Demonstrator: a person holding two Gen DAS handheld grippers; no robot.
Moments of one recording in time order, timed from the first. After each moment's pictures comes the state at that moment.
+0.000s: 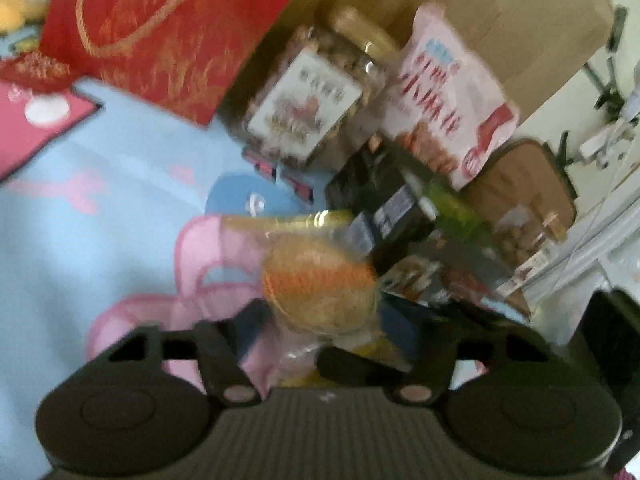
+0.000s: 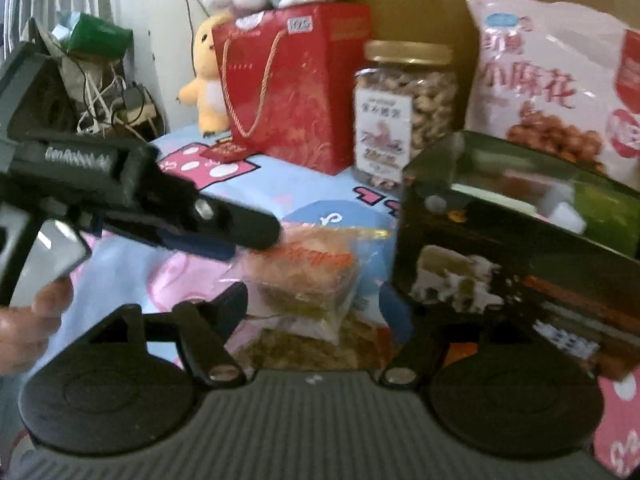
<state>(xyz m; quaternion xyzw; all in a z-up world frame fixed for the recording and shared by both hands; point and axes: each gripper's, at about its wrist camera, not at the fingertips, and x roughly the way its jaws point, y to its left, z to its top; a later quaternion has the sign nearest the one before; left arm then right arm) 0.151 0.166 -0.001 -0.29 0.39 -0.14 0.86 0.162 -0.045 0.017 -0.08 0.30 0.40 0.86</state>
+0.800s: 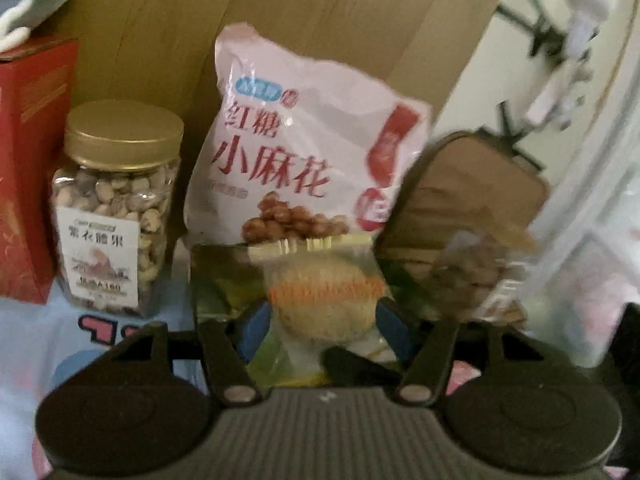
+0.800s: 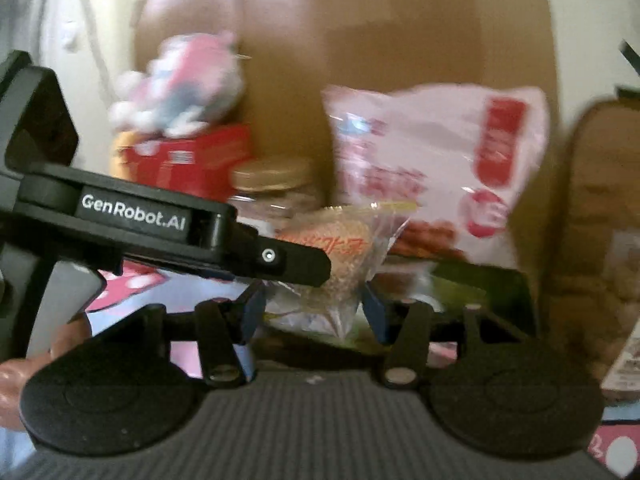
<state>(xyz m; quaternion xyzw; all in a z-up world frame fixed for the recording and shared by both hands) 0.244 0.048 0.076 -0.15 0.32 -0.18 0.92 0.206 -0.124 0.069 -0.01 0.21 0.29 0.94</state>
